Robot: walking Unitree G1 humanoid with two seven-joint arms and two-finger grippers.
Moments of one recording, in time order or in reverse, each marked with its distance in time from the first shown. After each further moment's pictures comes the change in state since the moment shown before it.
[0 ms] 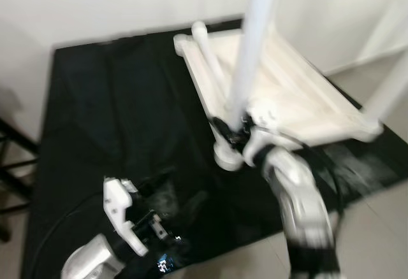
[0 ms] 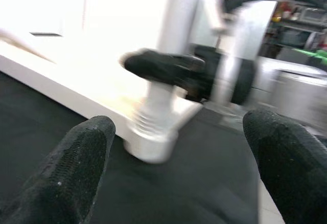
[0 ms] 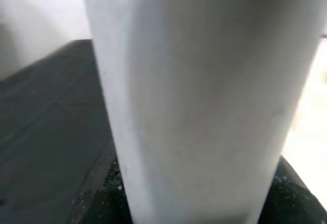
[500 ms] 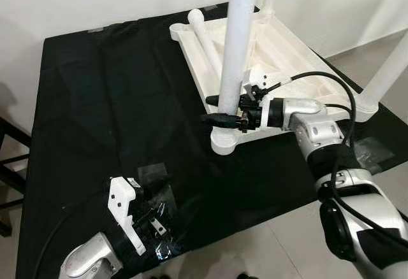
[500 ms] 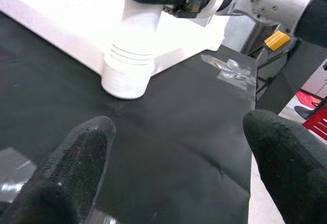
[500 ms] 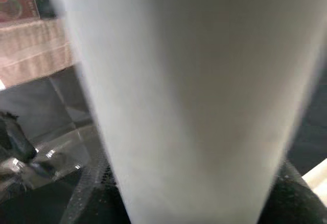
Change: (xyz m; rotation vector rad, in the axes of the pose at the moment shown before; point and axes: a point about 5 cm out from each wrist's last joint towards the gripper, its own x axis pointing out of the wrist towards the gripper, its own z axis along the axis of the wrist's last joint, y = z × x) left arm -0.004 0.000 -0.010 -0.094 0.124 0.026; right arm 0.074 -0.049 0.068 -0.229 0.051 0.925
